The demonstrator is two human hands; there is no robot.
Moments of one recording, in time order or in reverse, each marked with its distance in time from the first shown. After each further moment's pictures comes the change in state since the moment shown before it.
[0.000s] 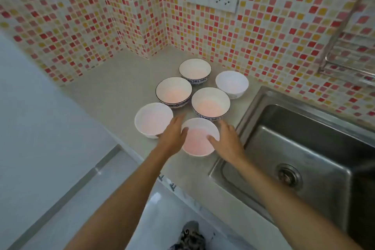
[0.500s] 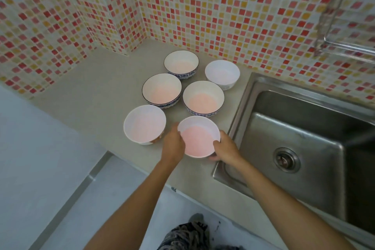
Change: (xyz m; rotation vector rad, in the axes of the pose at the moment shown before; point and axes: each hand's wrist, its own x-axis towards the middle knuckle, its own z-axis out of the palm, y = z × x) left_hand 0.004 0.000 0.022 -0.167 0.075 -0.145; right_hand 0.003 0.010 0.033 0.528 -0.076 0.385
